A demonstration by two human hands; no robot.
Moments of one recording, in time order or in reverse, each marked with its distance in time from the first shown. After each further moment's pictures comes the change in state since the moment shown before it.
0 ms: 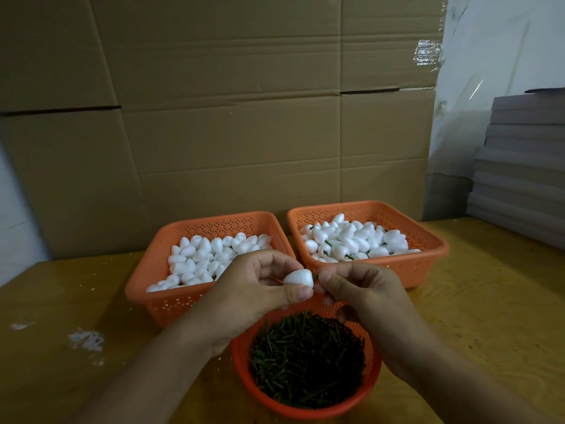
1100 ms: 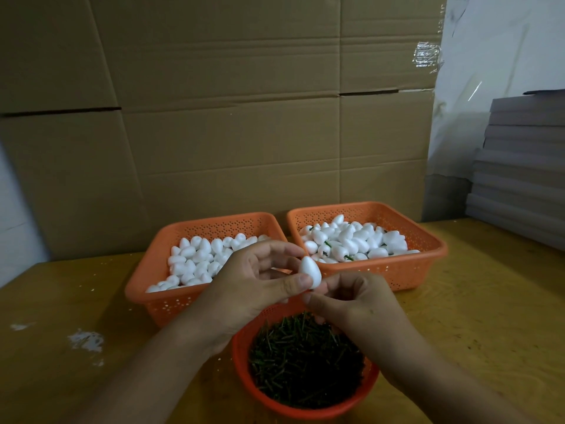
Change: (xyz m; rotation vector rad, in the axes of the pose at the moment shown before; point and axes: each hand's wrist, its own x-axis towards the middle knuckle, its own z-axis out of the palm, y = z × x) left_hand -0.004 0.008 0.000 -0.086 -0.005 0.061; right_hand -0.004 0.001 0.007 -0.225 0.000 0.001
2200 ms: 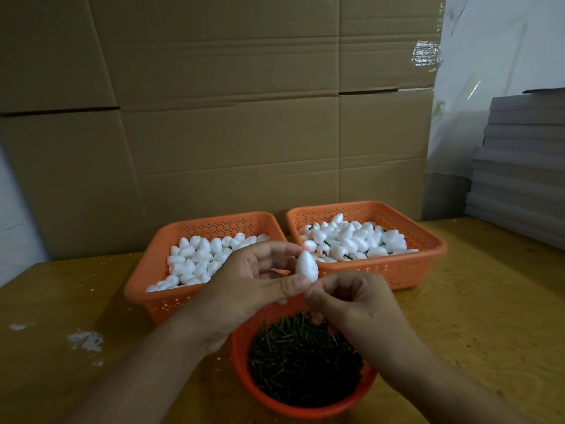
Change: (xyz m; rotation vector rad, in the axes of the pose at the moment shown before) left_hand 0.002 -0.004 -0.004 0.005 -0.068 0.009; right_hand -0.002 0.003 0.001 -0.049 -0.009 -0.115
